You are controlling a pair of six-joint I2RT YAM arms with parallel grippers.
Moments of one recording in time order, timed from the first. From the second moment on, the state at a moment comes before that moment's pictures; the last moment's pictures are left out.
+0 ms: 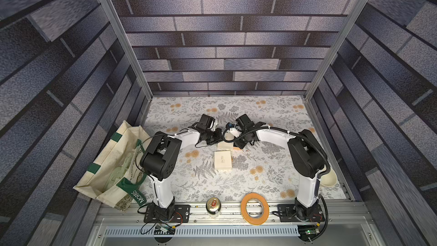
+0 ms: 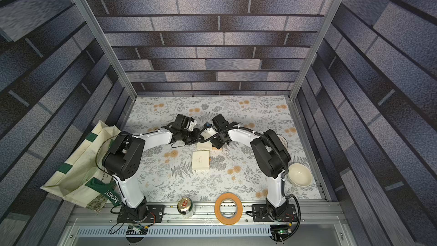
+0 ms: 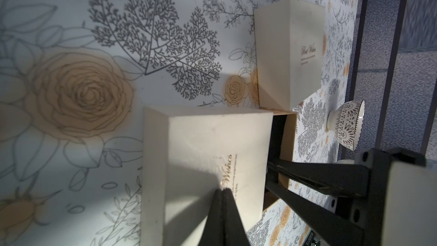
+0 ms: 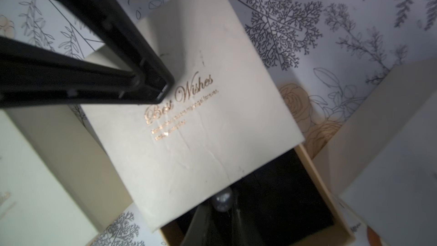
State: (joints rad) left arm -0.43 1.85 1.07 -0.13 0.54 -0.66; right arm 0.65 1.94 1.29 -0.50 -0.17 -0.26
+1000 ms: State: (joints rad) left arm -0.43 1.85 1.07 -0.13 0.54 -0.66; right arm 0.65 1.78 1.16 -0.39 -0.13 -0.19
